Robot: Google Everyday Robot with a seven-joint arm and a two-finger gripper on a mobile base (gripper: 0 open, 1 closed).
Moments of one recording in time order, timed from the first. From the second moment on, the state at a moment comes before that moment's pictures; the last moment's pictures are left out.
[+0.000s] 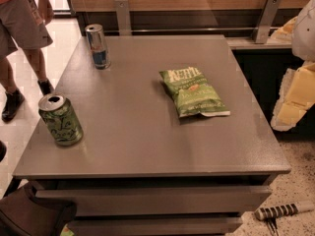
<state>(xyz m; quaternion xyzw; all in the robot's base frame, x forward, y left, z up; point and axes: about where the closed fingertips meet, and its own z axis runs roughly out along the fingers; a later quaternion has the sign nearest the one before) 0.438 -0.215 0.983 -0.60 0.78 -0.04 0.17</state>
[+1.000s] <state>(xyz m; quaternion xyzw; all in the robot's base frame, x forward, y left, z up) 0.450 -0.209 0.968 -0.61 0.74 0.03 0.27</state>
